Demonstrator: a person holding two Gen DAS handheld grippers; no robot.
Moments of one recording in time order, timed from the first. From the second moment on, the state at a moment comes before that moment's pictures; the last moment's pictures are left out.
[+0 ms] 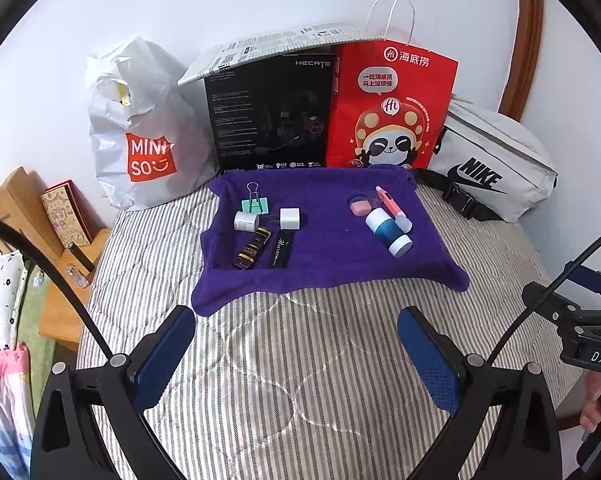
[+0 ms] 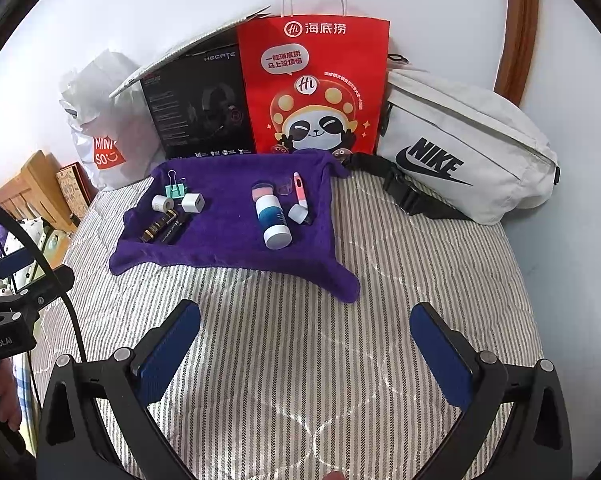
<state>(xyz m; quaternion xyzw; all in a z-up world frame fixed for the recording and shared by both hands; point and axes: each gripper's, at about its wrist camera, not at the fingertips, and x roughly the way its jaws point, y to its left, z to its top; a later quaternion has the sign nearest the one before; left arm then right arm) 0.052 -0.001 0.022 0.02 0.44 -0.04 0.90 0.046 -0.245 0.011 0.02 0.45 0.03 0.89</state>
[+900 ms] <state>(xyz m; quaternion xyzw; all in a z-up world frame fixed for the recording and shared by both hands) 0.053 0.001 0.015 0.02 0.45 -0.04 0.89 0.045 -0.243 0.011 0.01 0.45 0.03 0.89</state>
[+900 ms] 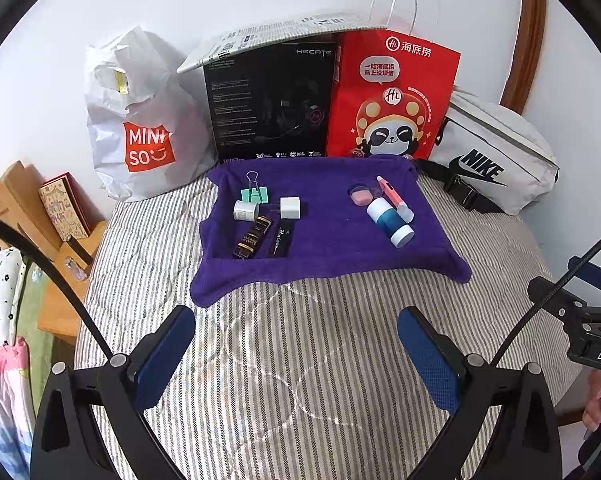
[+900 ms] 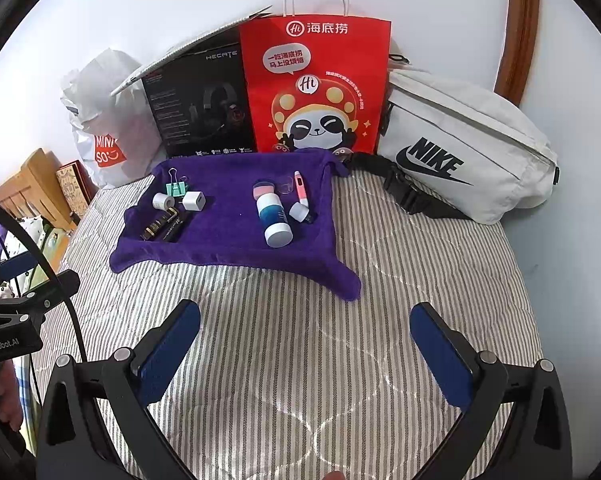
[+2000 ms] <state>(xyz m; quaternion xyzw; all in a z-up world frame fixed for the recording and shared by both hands) 0.054 0.003 0.015 0.02 0.45 -0.04 0.89 0.044 -0.246 0.010 0.01 0.45 0.03 0.89</state>
